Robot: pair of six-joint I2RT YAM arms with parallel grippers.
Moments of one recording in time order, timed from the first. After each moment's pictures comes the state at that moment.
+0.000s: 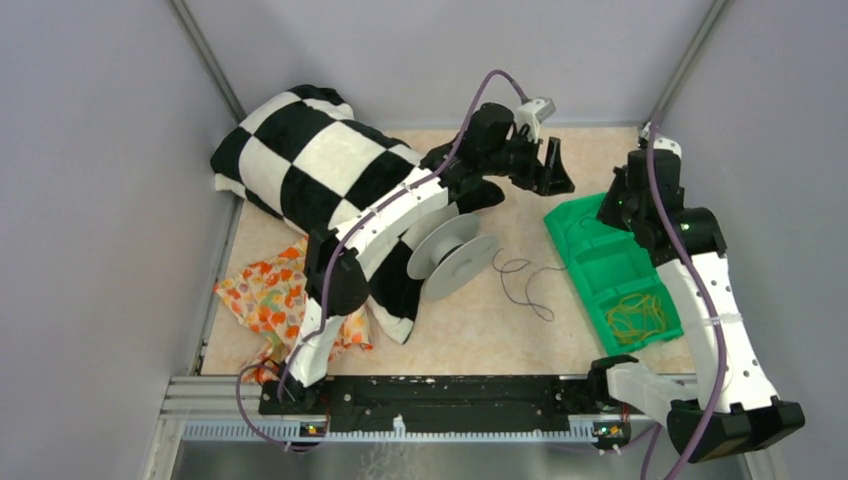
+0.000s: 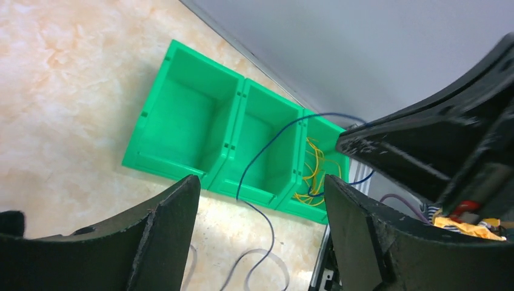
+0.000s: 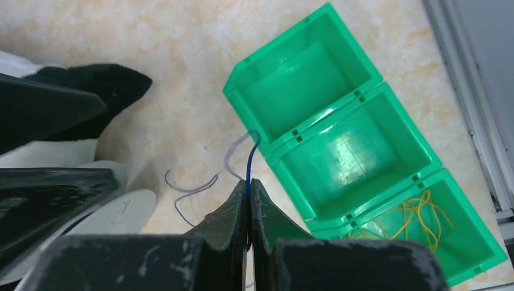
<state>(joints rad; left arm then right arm) -0.83 2.15 2.19 -0.35 0.48 -0.45 0.17 1.04 1.34 -0.94 0.28 0.40</state>
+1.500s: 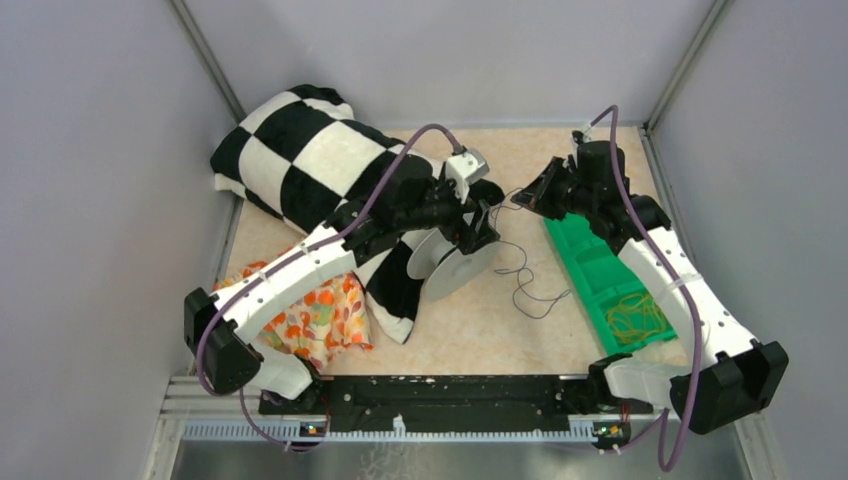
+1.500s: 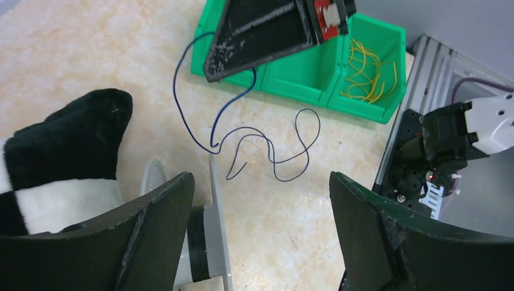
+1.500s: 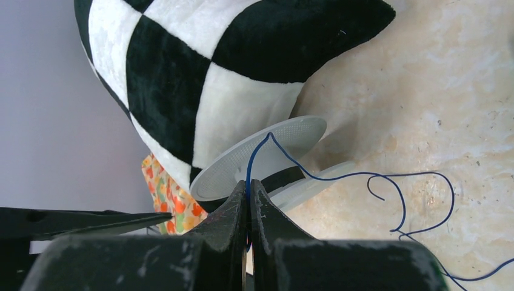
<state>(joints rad) -0.82 1.44 1.43 -0.33 0.32 -0.09 0.35 1.19 1.21 -0.57 -0.21 0.78</state>
